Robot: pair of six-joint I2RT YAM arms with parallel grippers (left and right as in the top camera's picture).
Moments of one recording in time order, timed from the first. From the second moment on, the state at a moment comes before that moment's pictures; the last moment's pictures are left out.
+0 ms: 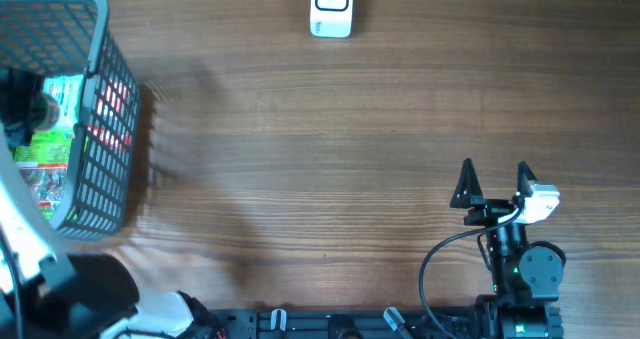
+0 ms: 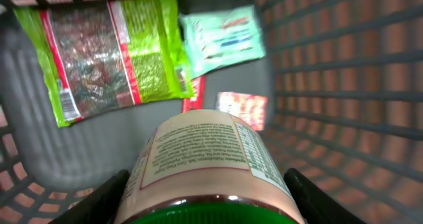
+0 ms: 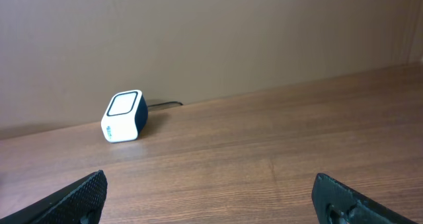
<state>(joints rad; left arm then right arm) 0.58 1.67 1.83 -1.23 -0.03 -0.81 0.00 0.02 0.01 0.00 -0.01 0.20</state>
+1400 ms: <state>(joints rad) -0.43 1.86 1.83 -1.22 -0.02 -0.89 0.00 0.02 0.01 0.00 -0.01 0.20</state>
